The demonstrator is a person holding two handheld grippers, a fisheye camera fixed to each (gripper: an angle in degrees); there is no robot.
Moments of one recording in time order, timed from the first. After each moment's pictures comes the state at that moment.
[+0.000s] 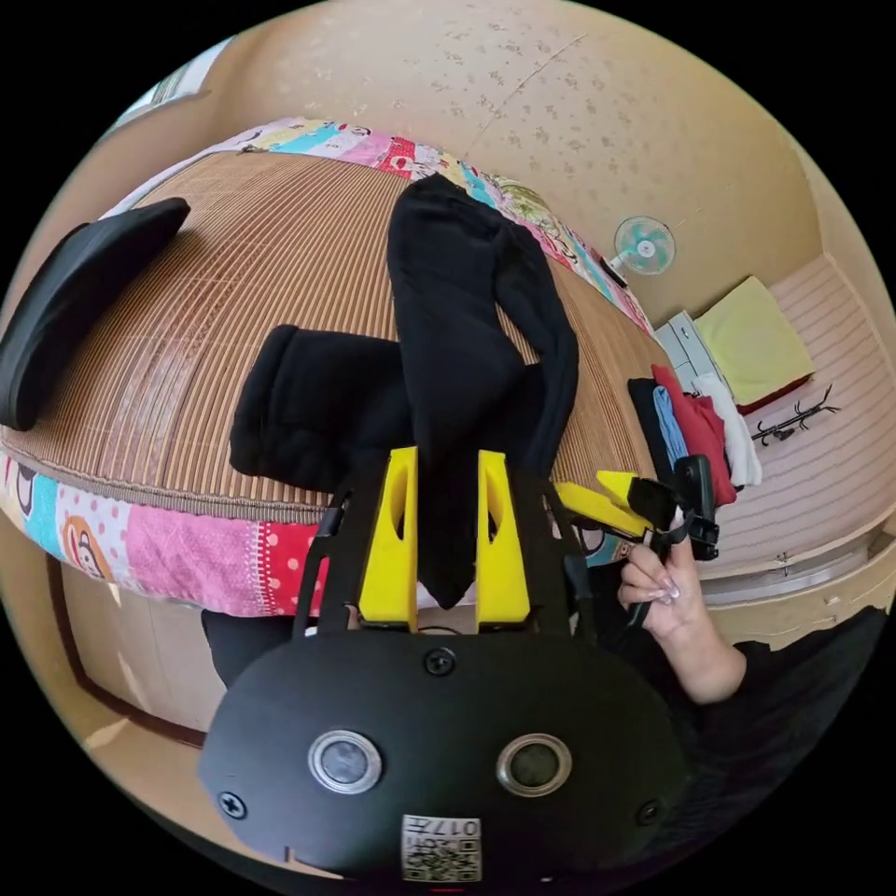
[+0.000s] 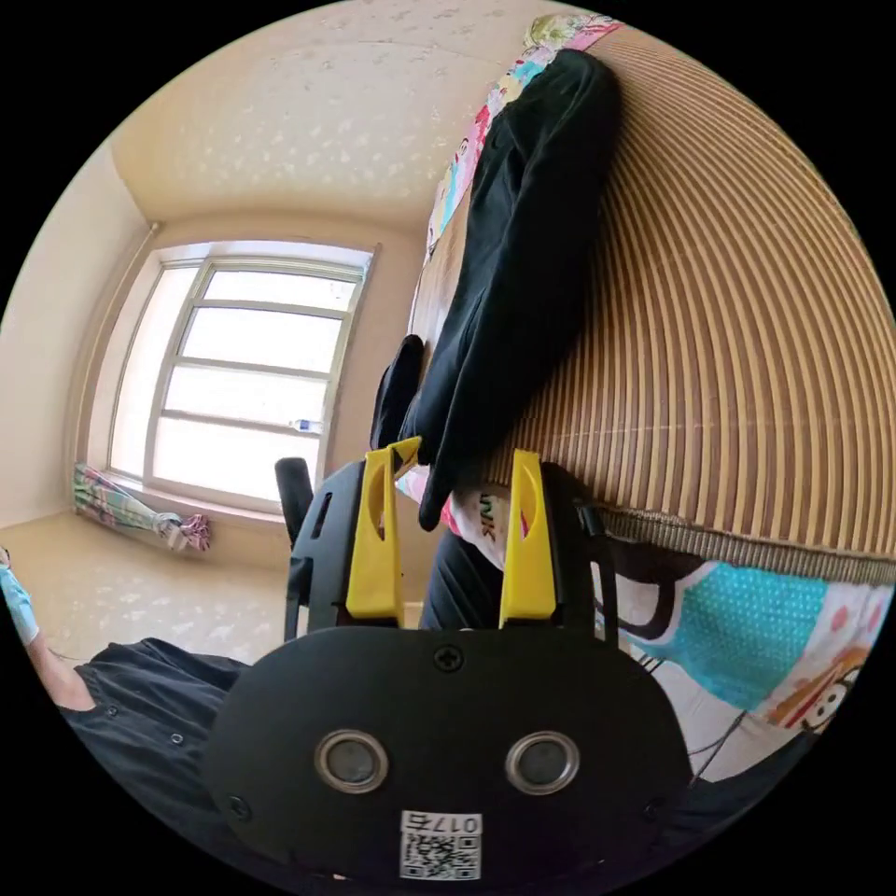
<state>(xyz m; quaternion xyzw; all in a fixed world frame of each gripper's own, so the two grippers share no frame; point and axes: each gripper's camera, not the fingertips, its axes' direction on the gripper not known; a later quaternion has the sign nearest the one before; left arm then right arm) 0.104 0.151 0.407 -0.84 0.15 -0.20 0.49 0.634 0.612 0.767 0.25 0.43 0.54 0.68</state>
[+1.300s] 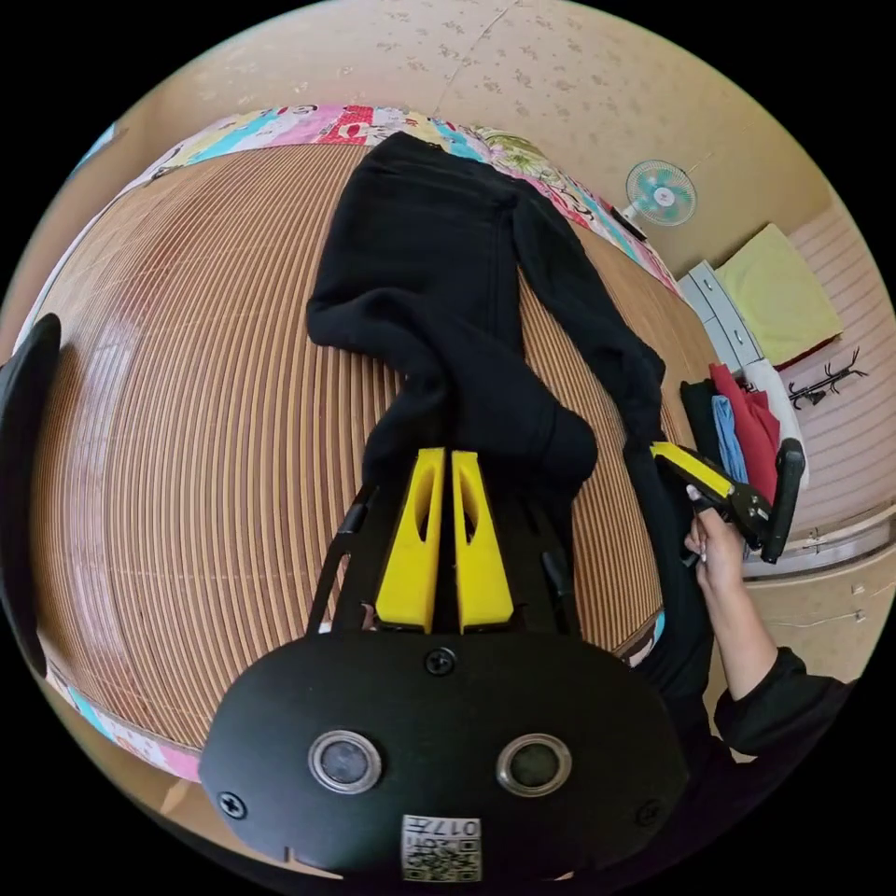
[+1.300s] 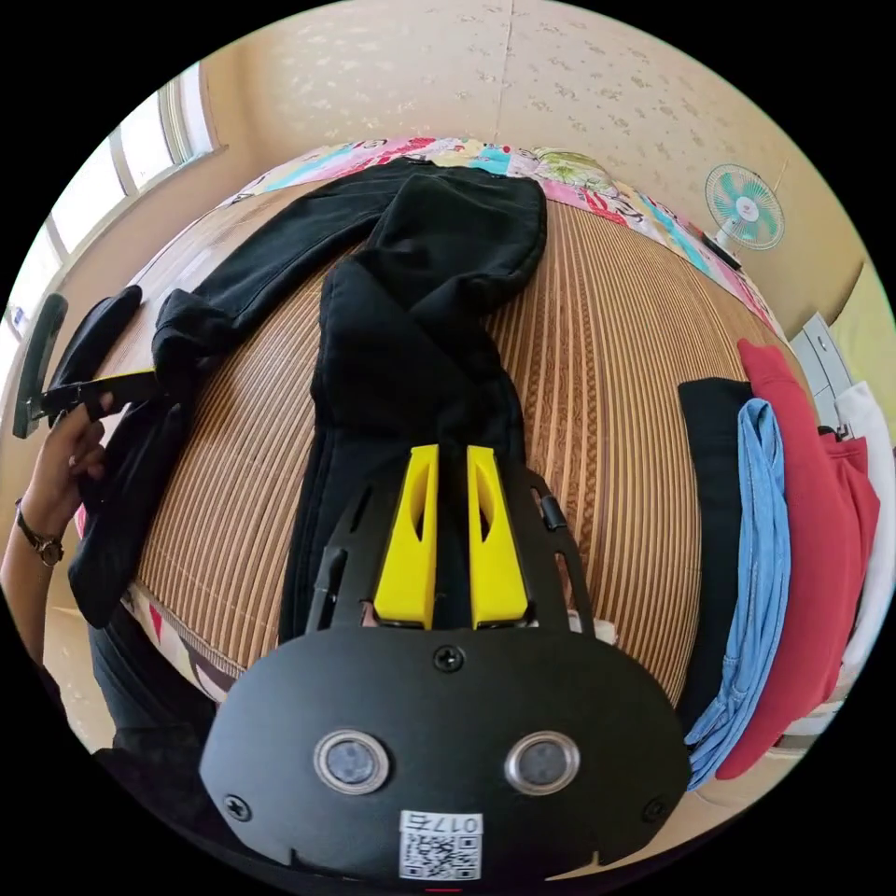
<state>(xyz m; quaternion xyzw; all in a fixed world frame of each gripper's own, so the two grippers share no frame) 0.127 0.312 0.597 -0.86 0.19 -0.13 0.46 0.734 0.540 0.663 -0.12 0.78 0.47 0.39</state>
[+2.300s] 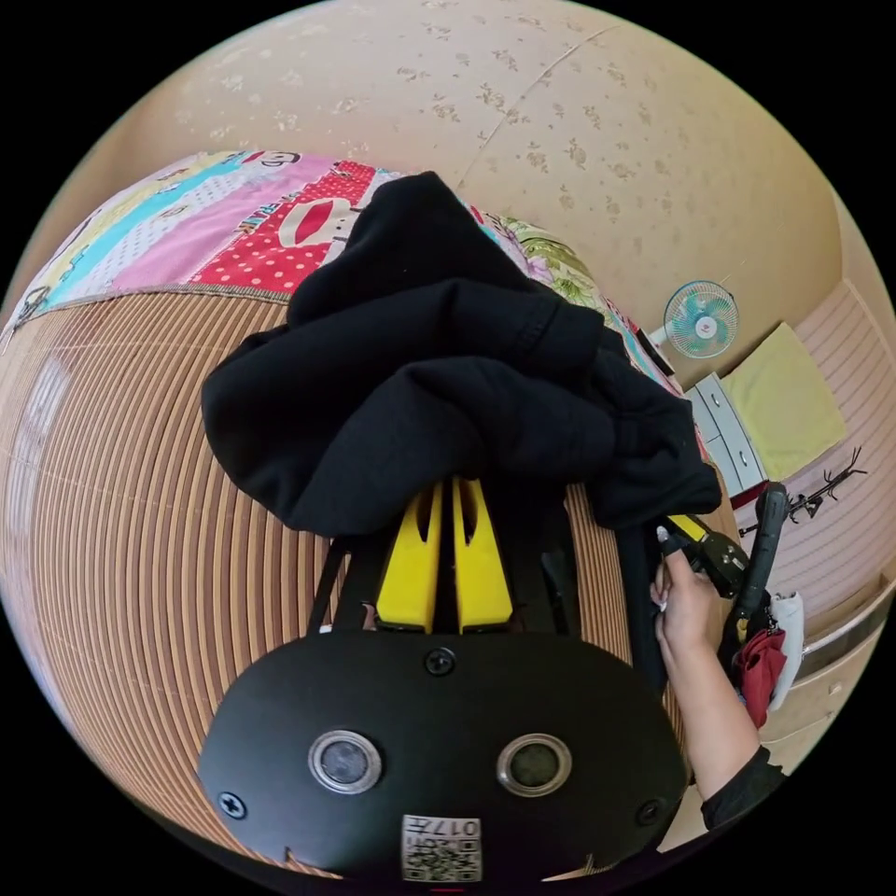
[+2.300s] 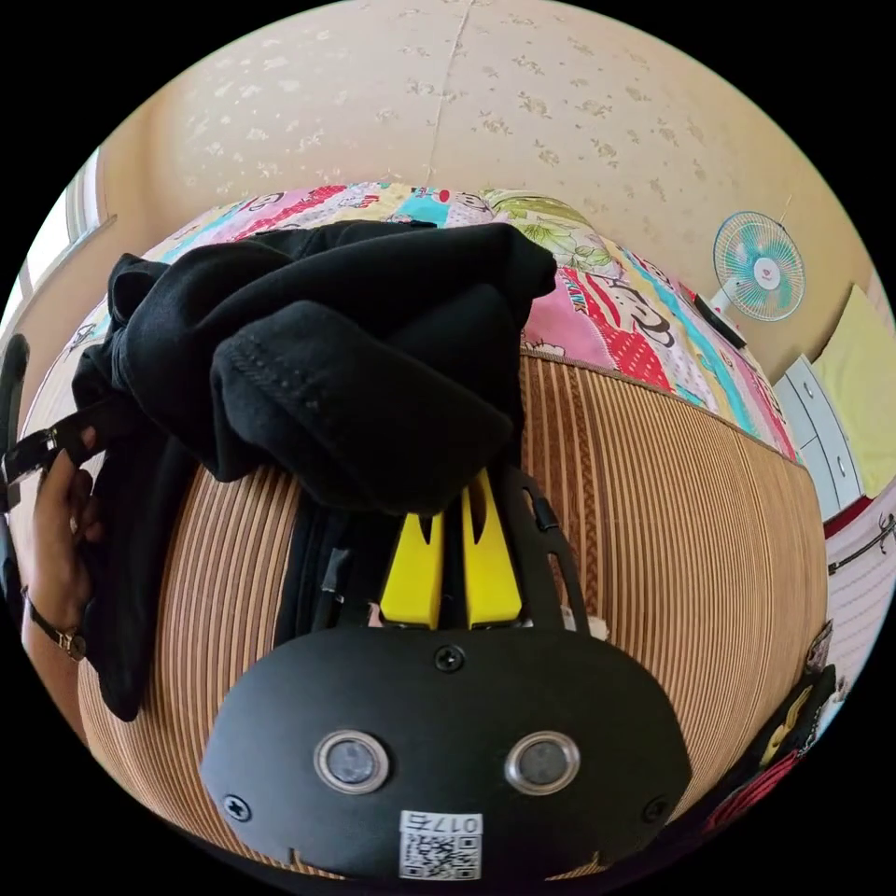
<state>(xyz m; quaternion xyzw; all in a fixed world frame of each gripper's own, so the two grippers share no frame) 0.190 0.690 0.876 -0.80 0.16 -0.20 0.54 1.075 0.502 0.303 -0.09 0.84 0.43 0.33</state>
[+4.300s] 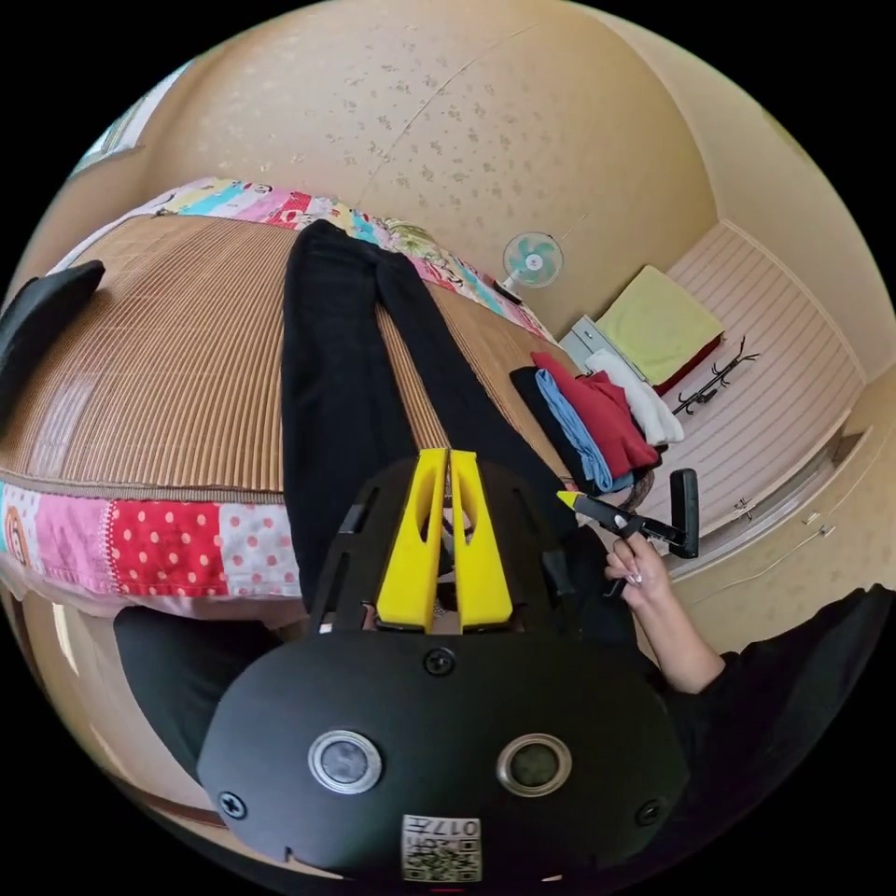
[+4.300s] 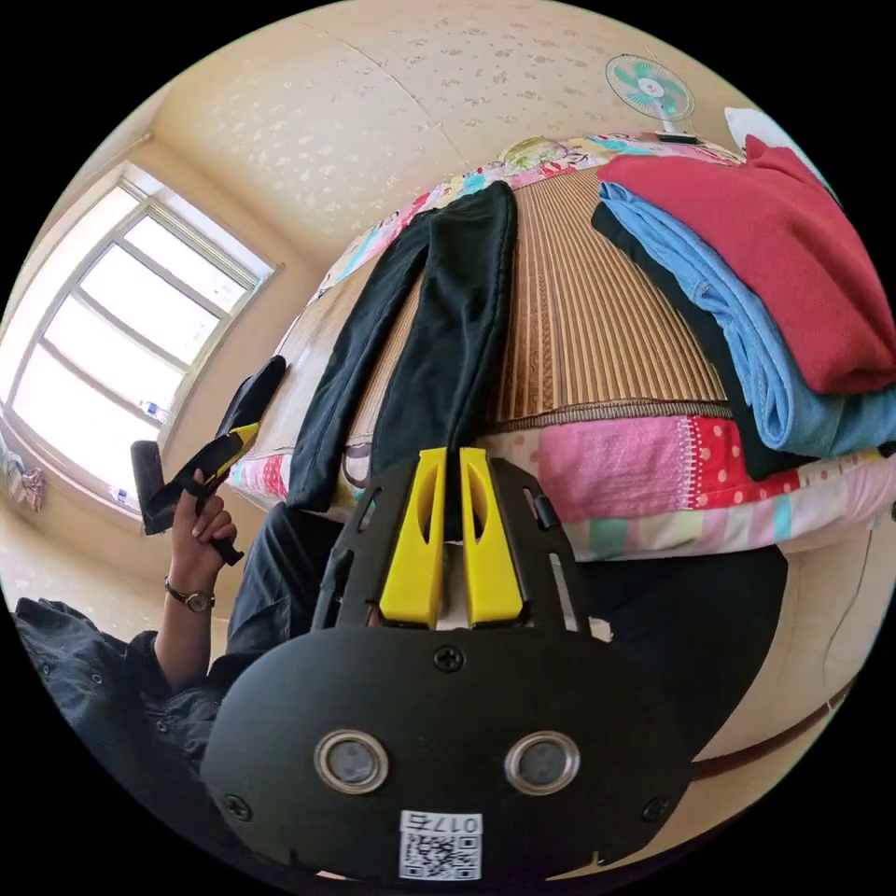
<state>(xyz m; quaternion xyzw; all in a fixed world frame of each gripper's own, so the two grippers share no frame) 0.038 0.061 0.380 -0.75 0.26 -0.25 0.56 0.365 0.635 0.810 0.12 0.70 0.47 0.53</state>
